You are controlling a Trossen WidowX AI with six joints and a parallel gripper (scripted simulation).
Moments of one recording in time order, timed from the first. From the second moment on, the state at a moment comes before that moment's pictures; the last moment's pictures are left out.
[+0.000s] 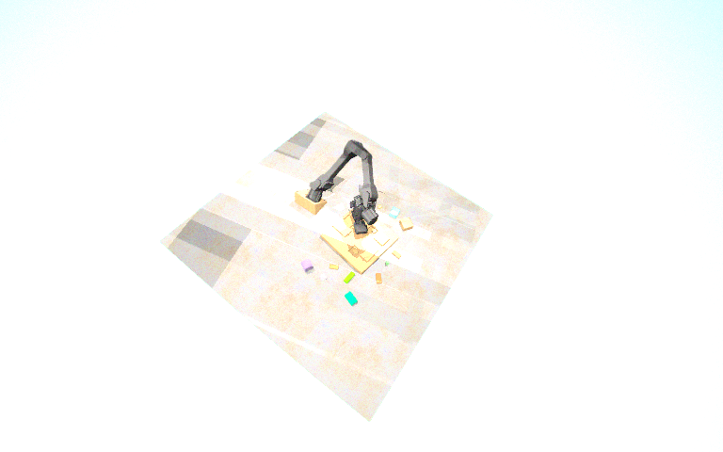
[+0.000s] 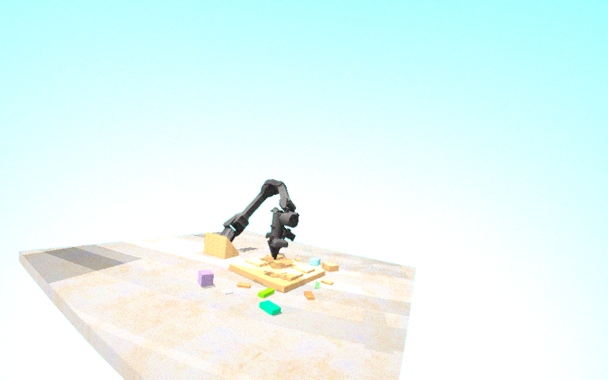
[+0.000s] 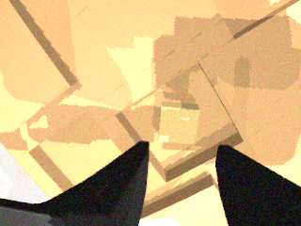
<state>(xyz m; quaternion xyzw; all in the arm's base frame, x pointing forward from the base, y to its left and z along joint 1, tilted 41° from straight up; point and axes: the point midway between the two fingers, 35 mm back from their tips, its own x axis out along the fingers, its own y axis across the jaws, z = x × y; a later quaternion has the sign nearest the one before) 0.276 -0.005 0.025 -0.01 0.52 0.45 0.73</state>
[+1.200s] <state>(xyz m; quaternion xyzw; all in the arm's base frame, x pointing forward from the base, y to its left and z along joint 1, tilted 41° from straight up) 0.279 -0.001 0.019 0.01 0.52 0.44 0.73</state>
